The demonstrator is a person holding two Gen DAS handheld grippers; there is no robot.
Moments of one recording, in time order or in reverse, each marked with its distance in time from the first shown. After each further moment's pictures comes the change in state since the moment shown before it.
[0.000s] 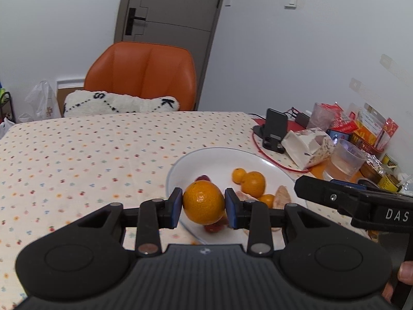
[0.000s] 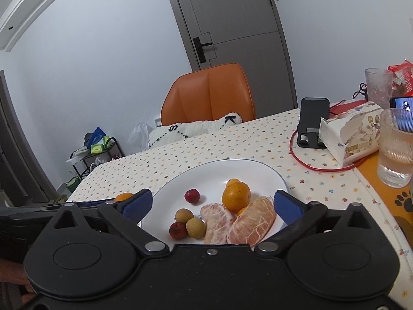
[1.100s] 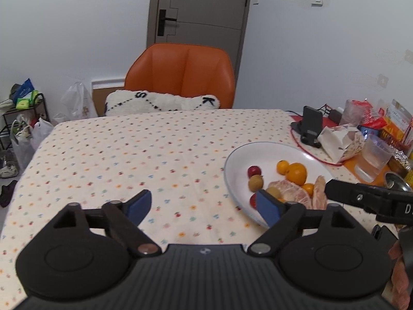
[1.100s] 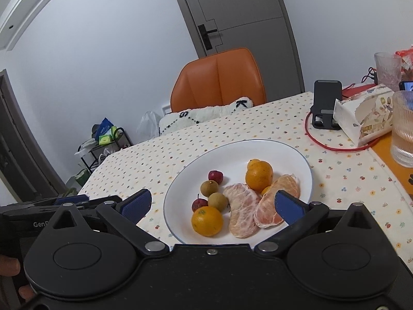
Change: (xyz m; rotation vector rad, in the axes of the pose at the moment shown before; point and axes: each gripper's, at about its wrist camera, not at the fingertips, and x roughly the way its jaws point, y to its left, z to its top) left arm -0.040 0.034 -0.006 -0.006 0.018 0.179; right arm 0.000 0.024 -0.010 0.015 0.061 0.031
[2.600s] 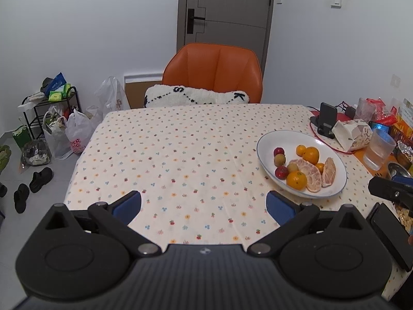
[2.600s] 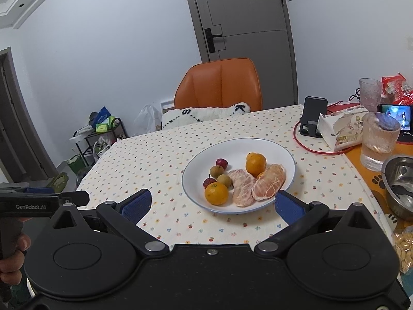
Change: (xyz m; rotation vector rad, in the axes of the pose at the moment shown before) left arm -0.092 0.026 -0.022 -0.017 0.028 0.115; right arm -0.080 0.036 -0.016 -0.092 0.002 -0.059
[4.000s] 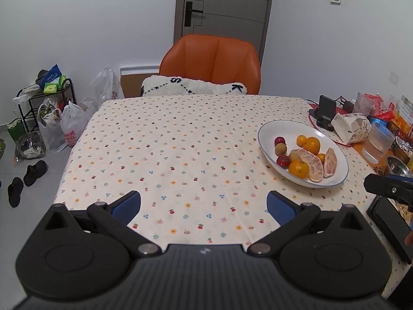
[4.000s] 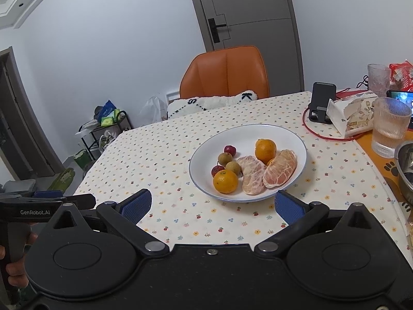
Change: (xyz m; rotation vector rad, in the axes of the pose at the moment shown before) left arm 0.011 0.009 -0.012 -0.011 0.025 -0.026; right arm 0.015 0.002 -0.009 0.020 0.045 0.032
